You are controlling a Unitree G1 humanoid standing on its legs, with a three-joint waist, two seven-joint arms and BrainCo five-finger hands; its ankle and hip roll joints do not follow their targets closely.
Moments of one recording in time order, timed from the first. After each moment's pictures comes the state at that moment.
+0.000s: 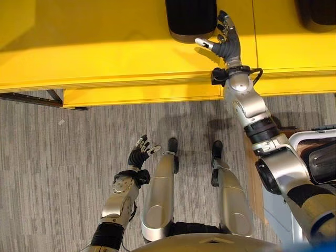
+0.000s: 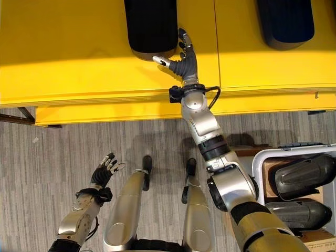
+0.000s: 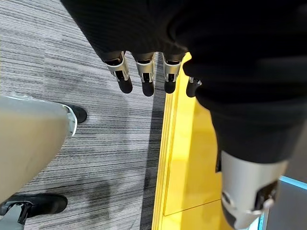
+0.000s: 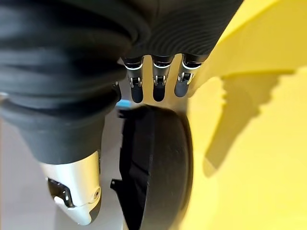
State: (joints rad) left arm 0.07 0.19 -0.06 0.14 -0.38 0.10 0.08; right arm -0.95 -0.22 0.20 0.39 0.19 0.05 -0.35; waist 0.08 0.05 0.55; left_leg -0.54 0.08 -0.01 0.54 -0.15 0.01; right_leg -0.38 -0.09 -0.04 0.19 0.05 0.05
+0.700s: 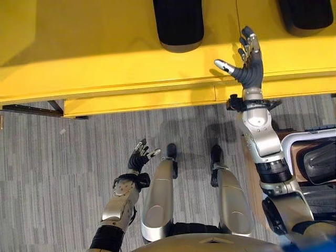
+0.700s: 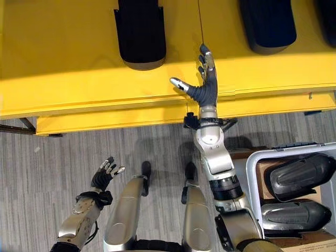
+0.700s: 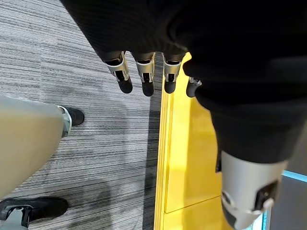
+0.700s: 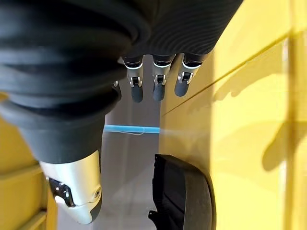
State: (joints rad) left arm 0.11 0.17 -0.07 0.16 -0.38 0.10 0.09; right arm -0.49 -0.21 0.13 -0.09 0.09 0.02 -0.30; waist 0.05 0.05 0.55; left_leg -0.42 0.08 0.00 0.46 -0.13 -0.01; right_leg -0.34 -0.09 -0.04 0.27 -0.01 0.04
